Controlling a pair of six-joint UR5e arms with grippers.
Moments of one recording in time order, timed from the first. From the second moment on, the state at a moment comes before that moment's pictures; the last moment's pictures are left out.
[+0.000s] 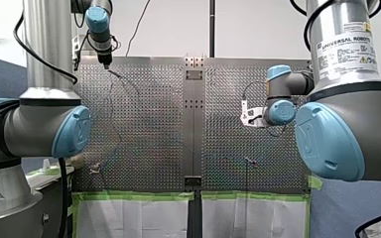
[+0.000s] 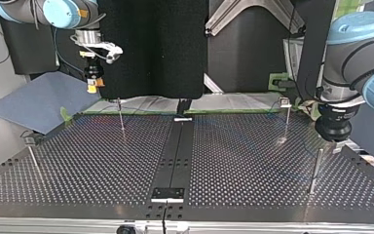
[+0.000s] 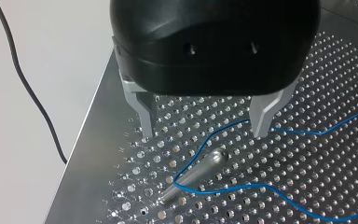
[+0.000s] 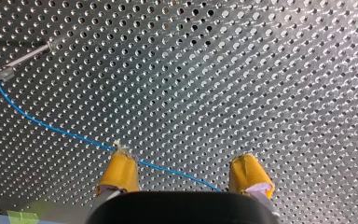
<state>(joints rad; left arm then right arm) 0.09 -1.49 -1.53 -3.58 -1.72 -1.73 1.89 -1.32 2.06 -0.65 1.57 1.53</state>
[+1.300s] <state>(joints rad) -0.10 -1.58 -1.72 -3.38 -1.70 -1.80 1.91 -1.32 2.07 -0.65 1.55 1.52</state>
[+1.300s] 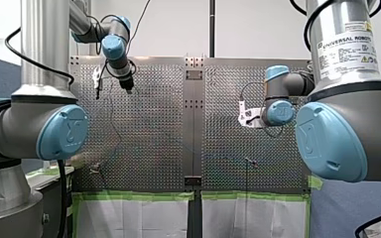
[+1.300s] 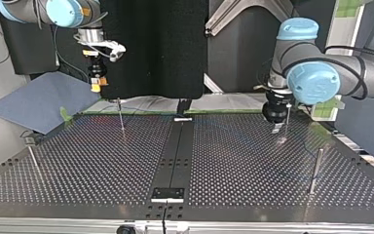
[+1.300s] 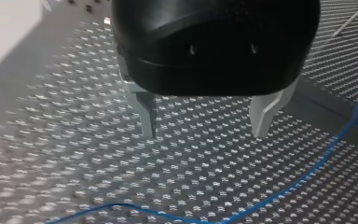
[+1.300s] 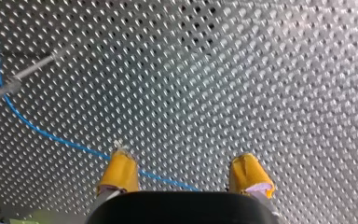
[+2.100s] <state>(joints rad) -0.30 -1.78 -1.92 -3.18 -1.86 -1.78 2.11 -1.19 2.03 -0.72 1.63 1.45</state>
